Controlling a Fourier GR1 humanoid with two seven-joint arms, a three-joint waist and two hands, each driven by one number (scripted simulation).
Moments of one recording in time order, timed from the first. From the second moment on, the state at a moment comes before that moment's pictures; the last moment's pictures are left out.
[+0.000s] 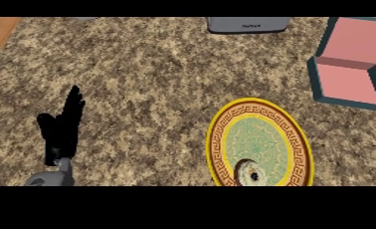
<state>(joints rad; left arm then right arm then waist) -0.05 0.18 0.05 -1.34 0.03 0.23 0.03 0.55 -0.92 -0.38 -2.36 0.20 0.14 -0.06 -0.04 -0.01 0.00</state>
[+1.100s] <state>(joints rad) -0.12 0.16 0.03 -1.31 0.01 0.19 0.04 -0.14 -0.98 -0.31 -1.54 0.18 0.24 -0.20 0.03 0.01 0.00</state>
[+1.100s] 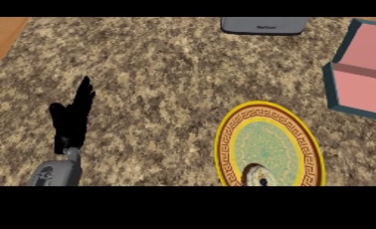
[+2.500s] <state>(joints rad) -0.12 0.15 0.05 -1.31 -0.01 0.19 0.03 -0.76 -0.84 -0.35 -0.43 0.17 0.47 -0.62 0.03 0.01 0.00</state>
